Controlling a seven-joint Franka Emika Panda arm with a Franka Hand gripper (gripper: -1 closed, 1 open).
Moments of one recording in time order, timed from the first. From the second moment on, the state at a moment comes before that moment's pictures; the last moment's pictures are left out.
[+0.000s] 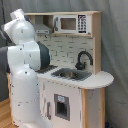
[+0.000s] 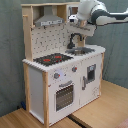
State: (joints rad) arm -1.74 0.06 2.51 -1.59 -0.48 1.67 -0.49
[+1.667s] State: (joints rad) arm -1.49 0.01 2.63 -1.58 -0.77 1.69 -0.23
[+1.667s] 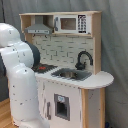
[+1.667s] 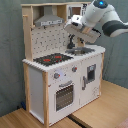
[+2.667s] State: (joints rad) arm -1.37 -0.09 2.63 -1.59 -1.01 1.76 -0.15
